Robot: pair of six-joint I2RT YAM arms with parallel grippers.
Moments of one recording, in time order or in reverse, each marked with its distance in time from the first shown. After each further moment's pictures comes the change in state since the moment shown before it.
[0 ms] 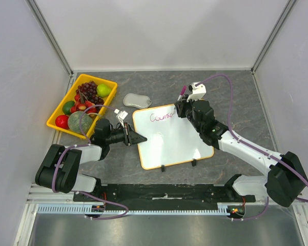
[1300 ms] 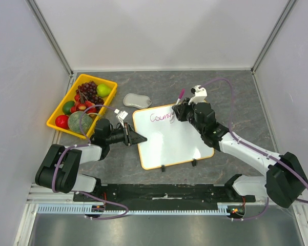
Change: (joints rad) left arm -0.001 0.000 0.000 0.000 0.001 0.000; right arm -0.020 -0.006 -0.066 0.024 -0.123 0.121
